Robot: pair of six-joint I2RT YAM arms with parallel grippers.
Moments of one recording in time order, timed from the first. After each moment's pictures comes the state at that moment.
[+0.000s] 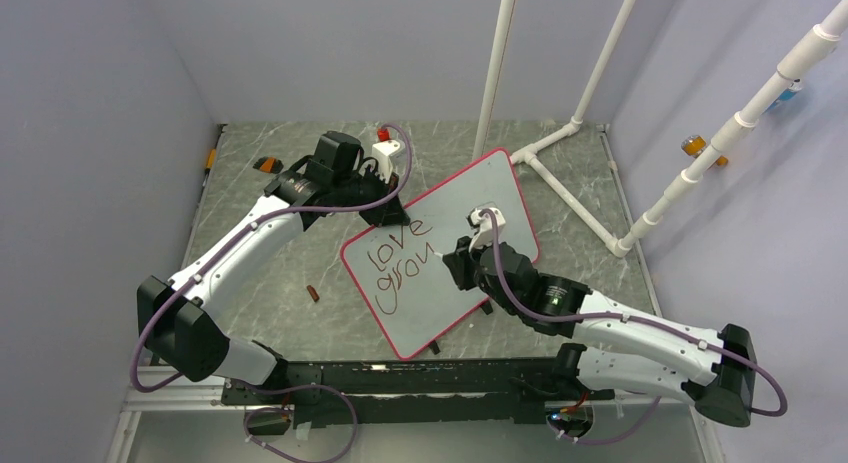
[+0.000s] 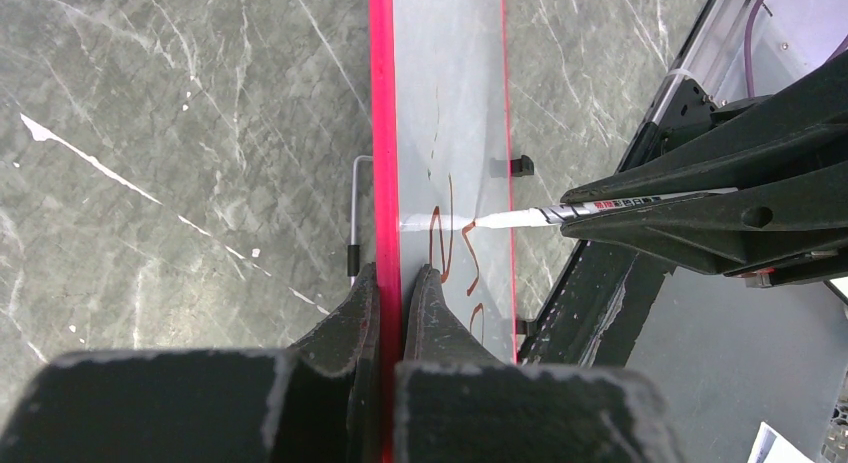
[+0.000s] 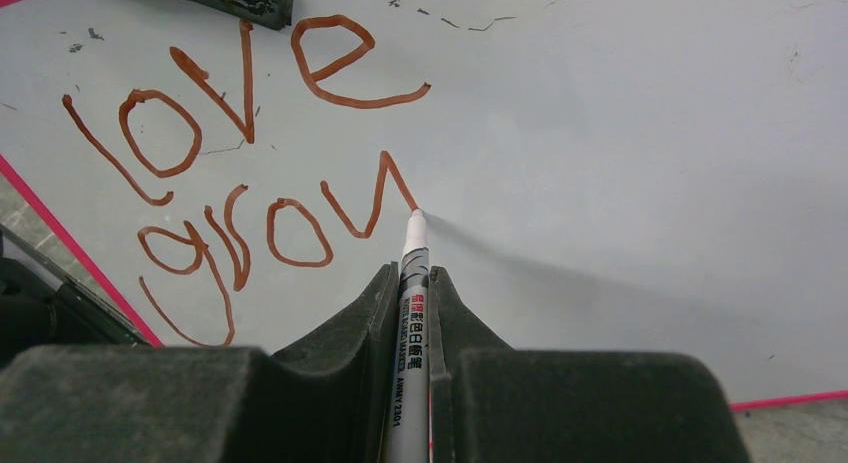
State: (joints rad) left arm -0.54 1.42 1.33 -0.60 0.54 -0.04; right arm 1.07 0.91 0.70 -0.18 0.44 0.44
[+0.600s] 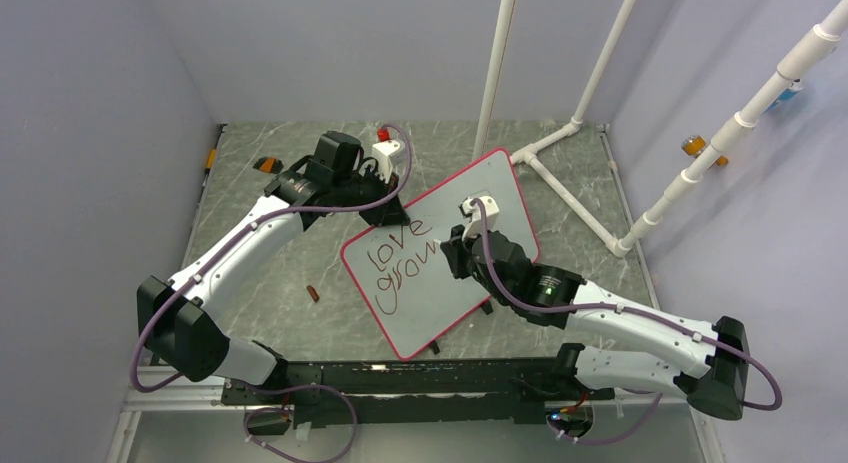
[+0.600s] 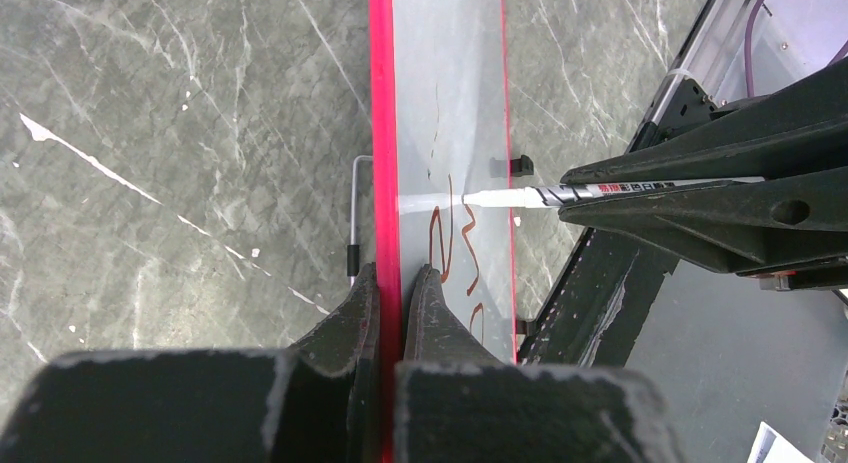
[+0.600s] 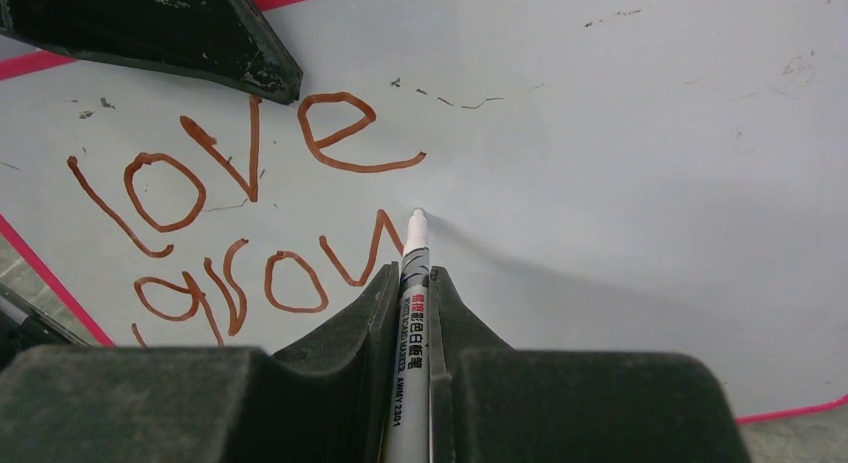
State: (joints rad) left arm -0.54 1.42 1.33 -0.60 0.54 -0.04; right arm 1.07 0.99 0.81 -0.21 0.49 0.38
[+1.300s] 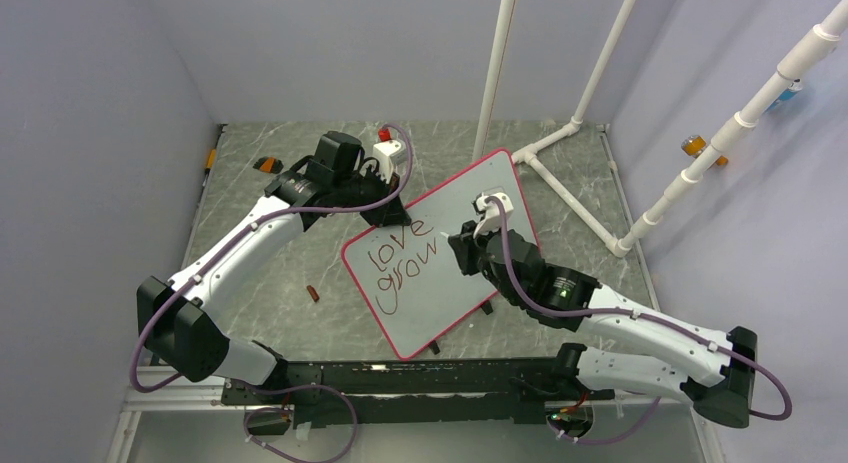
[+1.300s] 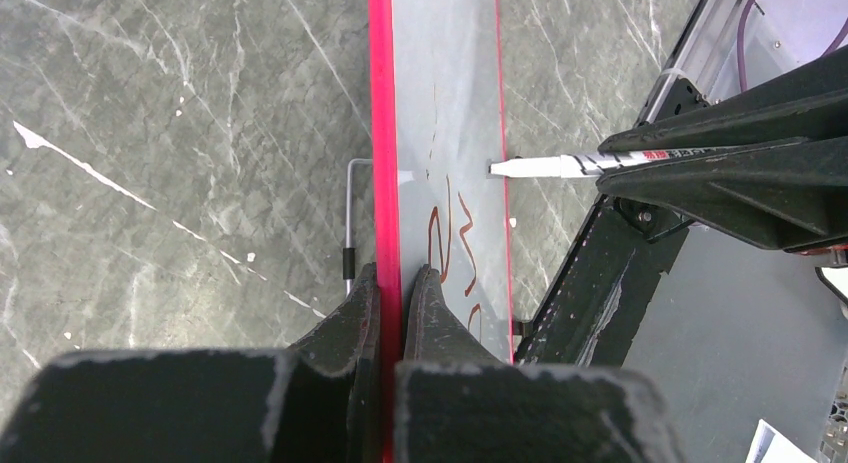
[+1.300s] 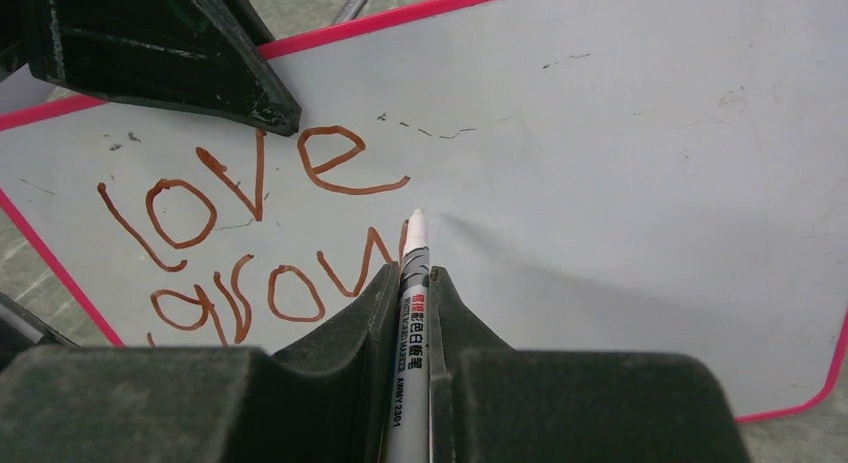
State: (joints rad) left arm -0.55 1.42 1.33 -0.59 0.55 -0.04; right arm 1.05 0.93 0.82 -0.23 0.50 0.36
